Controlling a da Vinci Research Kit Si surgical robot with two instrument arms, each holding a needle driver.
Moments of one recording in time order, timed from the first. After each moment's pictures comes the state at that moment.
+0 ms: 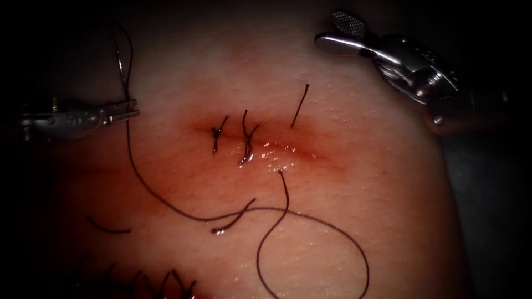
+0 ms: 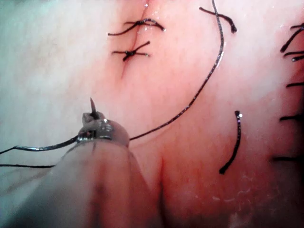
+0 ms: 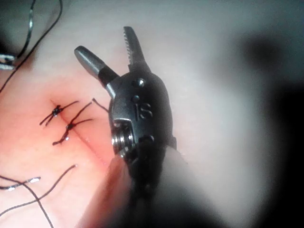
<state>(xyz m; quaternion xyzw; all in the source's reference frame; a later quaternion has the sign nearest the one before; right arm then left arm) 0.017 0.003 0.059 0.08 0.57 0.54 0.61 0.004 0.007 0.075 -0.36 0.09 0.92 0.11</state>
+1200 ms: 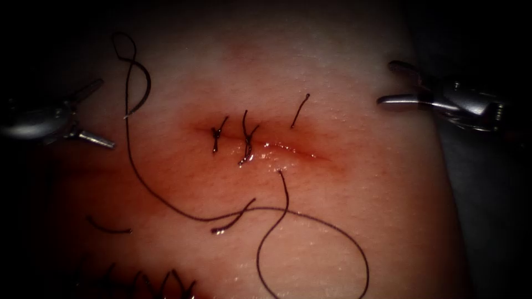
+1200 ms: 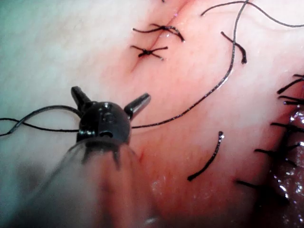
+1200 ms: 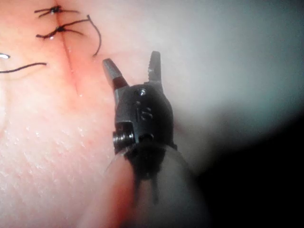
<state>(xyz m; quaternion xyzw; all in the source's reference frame) 0.012 -0.003 0.060 -0.02 0.51 0.38 0.77 0.006 0.005 0.067 -0.48 -0.06 0.85 0.21</state>
